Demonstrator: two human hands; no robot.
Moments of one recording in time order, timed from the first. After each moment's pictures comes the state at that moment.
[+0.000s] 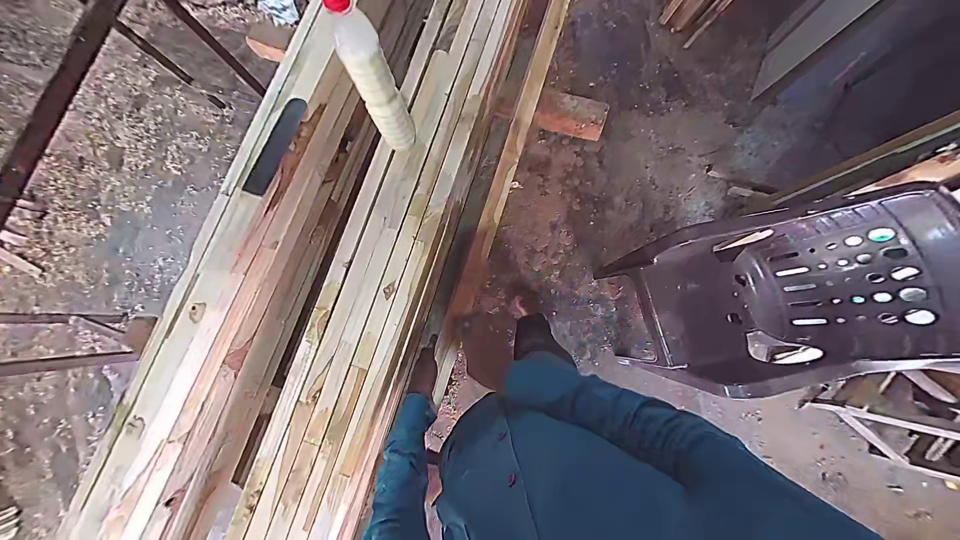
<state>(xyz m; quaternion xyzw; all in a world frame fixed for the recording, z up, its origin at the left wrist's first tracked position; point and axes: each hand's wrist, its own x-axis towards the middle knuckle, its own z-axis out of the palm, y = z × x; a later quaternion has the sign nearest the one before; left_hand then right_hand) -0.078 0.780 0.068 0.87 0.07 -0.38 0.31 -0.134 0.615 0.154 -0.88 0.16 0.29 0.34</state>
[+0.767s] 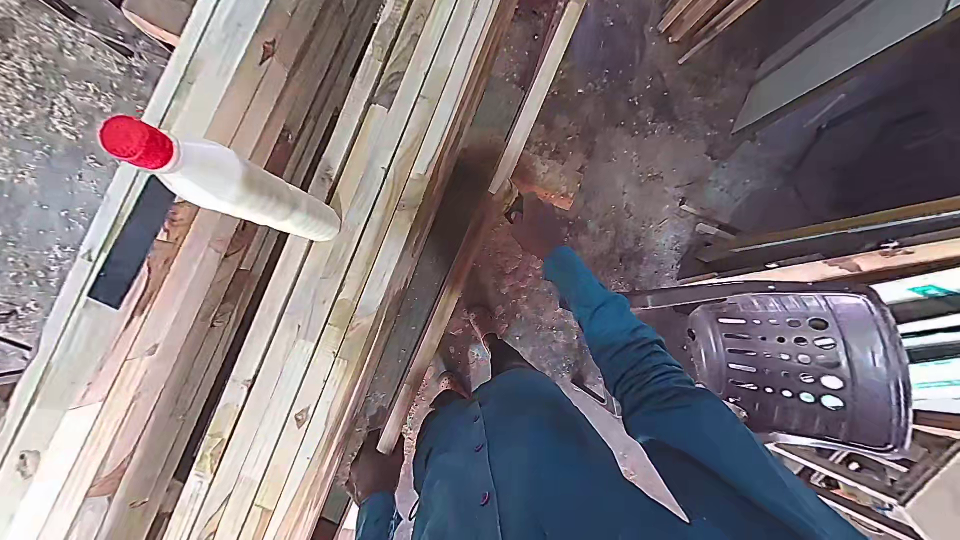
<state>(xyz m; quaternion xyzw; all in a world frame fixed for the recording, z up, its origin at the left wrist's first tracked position) -0.082 0.698 0.081 0.95 0.11 -0.30 -0.02 0.031 0.240 0.196 -0.96 0.24 -0.06 0.16</state>
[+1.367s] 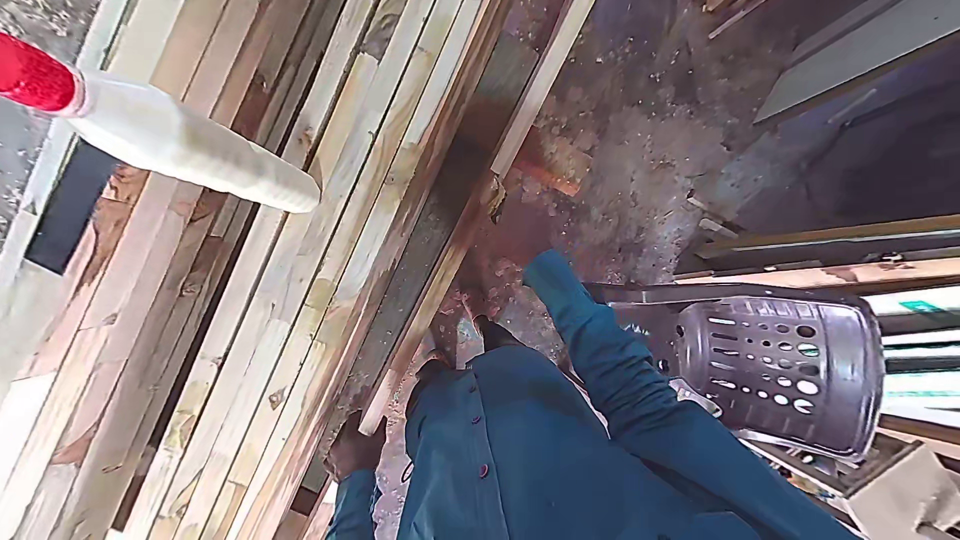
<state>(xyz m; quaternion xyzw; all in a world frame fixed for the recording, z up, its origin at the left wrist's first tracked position) -0.086 0.698 0.076 0.95 0.11 -0.28 -0.01 0.068 0.249 0.171 -0.85 0.36 0.24 0.28</state>
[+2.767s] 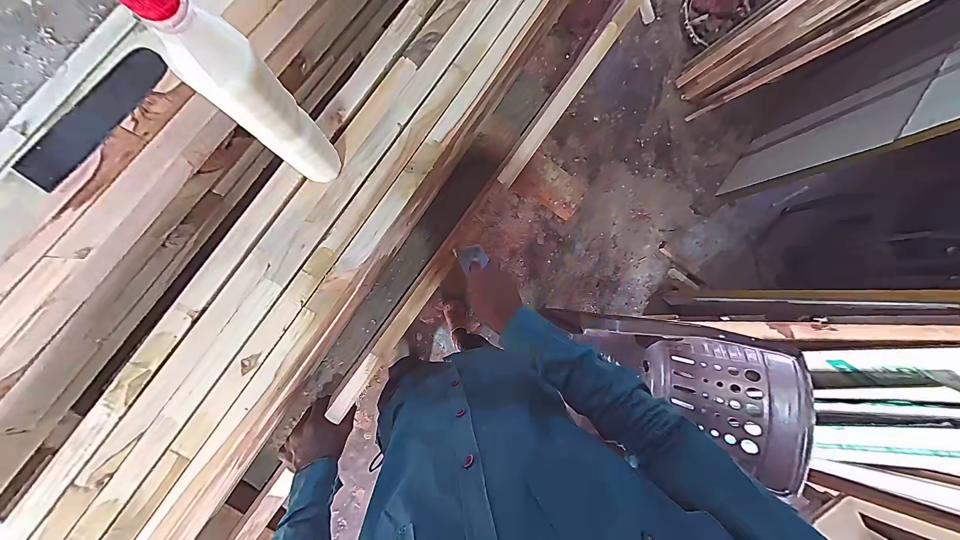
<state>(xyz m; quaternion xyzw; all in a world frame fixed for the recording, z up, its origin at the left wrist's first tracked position) -0.093 0.704 0.069 0.96 0.11 -0.24 0.01 0.011 0.326 0.179 -0.90 0.19 0.33 0.19</state>
